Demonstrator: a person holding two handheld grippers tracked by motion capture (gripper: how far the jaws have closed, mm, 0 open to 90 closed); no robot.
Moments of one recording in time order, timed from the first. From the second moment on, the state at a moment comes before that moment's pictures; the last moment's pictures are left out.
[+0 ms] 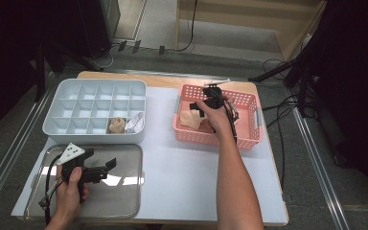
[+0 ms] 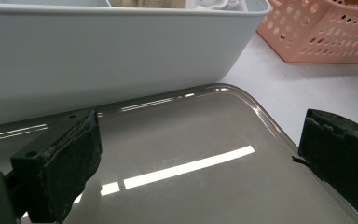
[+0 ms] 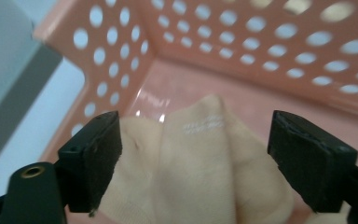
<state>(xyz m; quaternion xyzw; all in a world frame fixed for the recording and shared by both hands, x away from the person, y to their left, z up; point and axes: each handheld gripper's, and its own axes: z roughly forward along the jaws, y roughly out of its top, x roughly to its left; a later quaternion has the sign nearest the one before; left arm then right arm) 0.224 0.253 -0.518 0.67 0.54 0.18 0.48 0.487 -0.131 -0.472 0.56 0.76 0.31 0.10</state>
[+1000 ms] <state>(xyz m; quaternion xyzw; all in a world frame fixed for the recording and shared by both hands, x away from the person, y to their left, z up) 0.224 0.252 -0.520 0.68 0.54 0.18 0.47 0.487 -0.124 -0.476 0.58 0.76 0.24 0.17</state>
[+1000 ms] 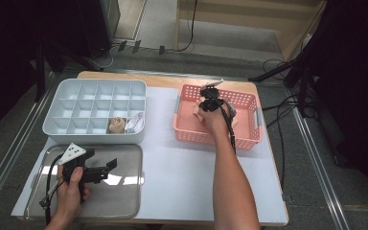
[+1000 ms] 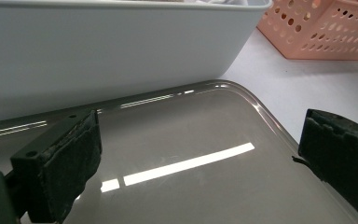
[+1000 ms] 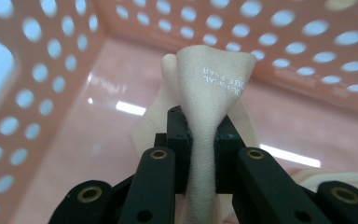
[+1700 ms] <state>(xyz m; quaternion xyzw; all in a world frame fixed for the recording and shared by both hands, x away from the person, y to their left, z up) 0.226 0.252 -0.520 0.67 0.54 0.18 0.47 0.441 -0.139 -0.425 0.58 0.69 0.39 0.21</state>
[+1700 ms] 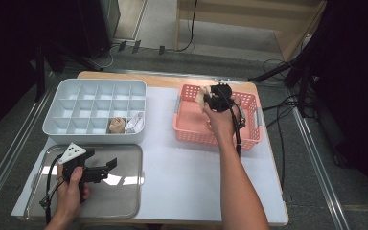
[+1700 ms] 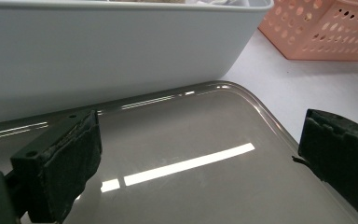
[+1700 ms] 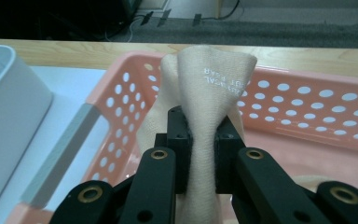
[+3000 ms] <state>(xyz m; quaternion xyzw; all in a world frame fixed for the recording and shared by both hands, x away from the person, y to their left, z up) 0.224 0.248 -0.517 0.68 0.53 0.18 0.47 0.269 -0.162 -0.432 0.53 0.67 0.49 0.19</state>
